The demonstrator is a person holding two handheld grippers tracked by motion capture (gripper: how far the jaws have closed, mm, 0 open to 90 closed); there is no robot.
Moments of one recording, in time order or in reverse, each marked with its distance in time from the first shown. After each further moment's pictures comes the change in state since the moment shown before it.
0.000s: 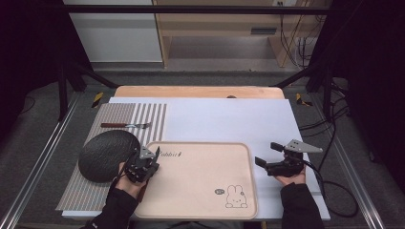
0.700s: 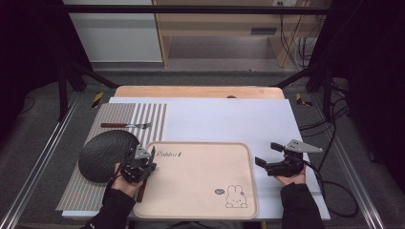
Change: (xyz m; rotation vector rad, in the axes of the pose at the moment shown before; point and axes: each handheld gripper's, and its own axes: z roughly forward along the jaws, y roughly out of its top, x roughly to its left) left arm 0.007 -0.004 -0.009 -0.030 -0.021 -0.008; right arm 0.000 0.000 0.000 0.002 -0.002 -0.002
